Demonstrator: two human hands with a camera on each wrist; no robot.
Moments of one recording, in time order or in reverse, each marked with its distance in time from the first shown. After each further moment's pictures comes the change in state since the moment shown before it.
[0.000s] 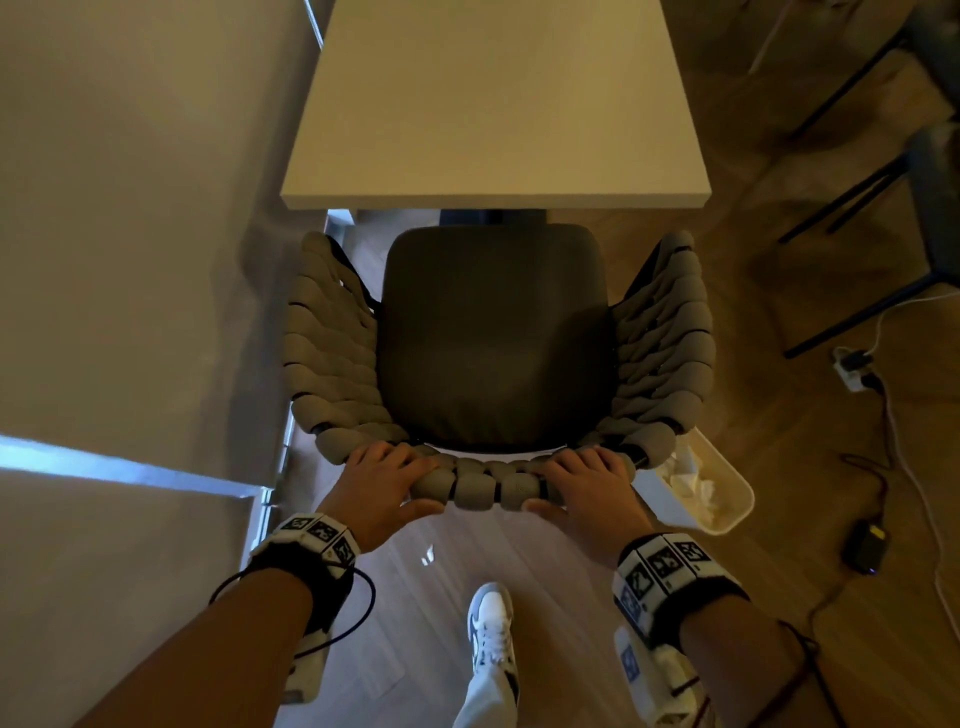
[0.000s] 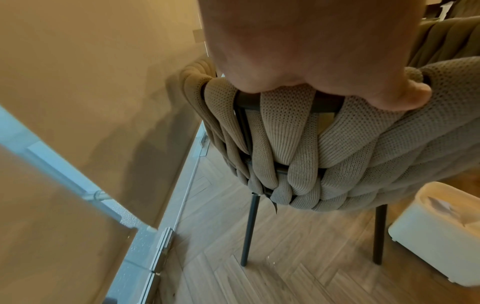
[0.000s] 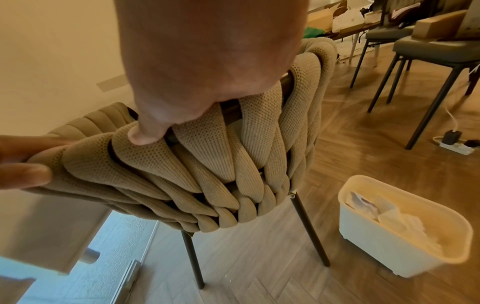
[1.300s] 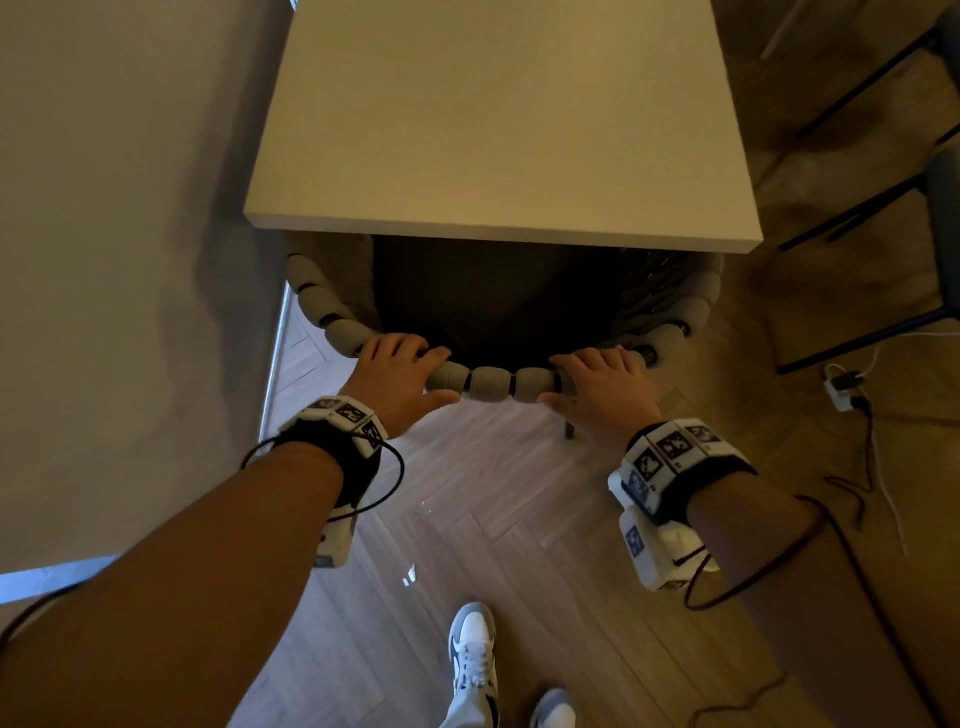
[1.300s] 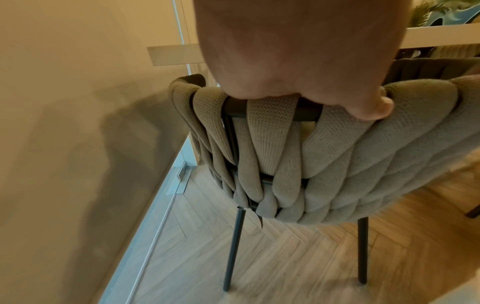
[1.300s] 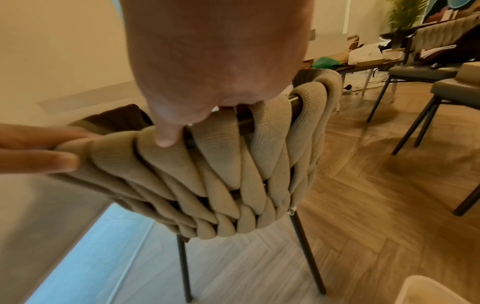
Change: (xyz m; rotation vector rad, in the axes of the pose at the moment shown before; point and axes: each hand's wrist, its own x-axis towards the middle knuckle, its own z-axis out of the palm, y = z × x) left_hand 0.183 -0.060 -0.074 0.105 0.034 -0.052; right_hand 0.175 0.031 -0.092 -0.114 0.031 0.118
